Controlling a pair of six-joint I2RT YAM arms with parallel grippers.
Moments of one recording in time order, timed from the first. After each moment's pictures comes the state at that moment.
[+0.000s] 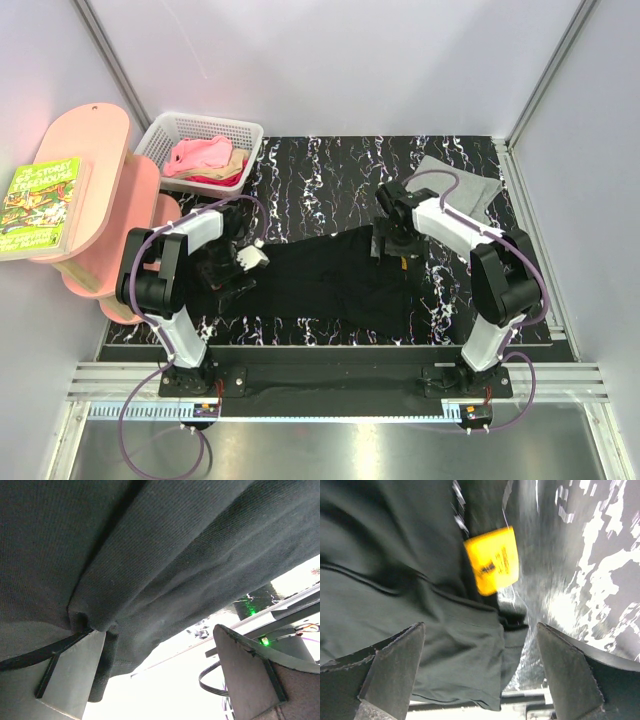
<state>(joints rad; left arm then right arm) -0.16 1.77 1.05 -1.12 0.00 0.77 0.46 1.77 1.24 -0.89 0.12 0.58</state>
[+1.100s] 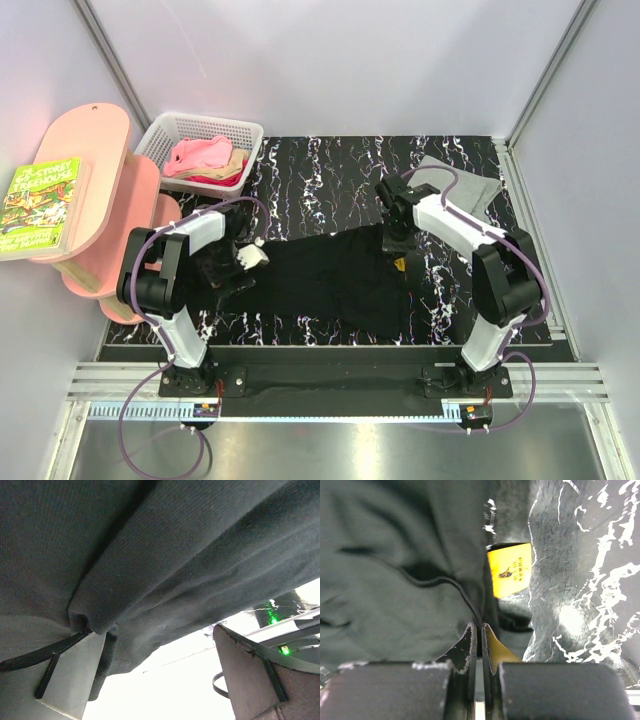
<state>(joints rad) -0.18 1.77 1.04 -1.06 -0.08 0.77 0.46 1.77 1.31 -0.88 0.08 0.55</state>
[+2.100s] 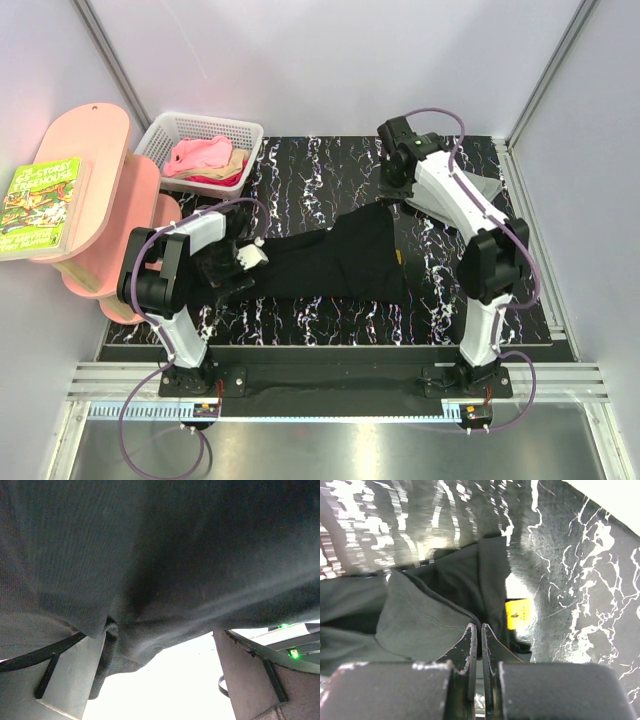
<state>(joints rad) -0.18 1.77 1.04 -1.04 -0.11 0.77 0.41 1.92 1.90 -1.07 0.10 0.46</state>
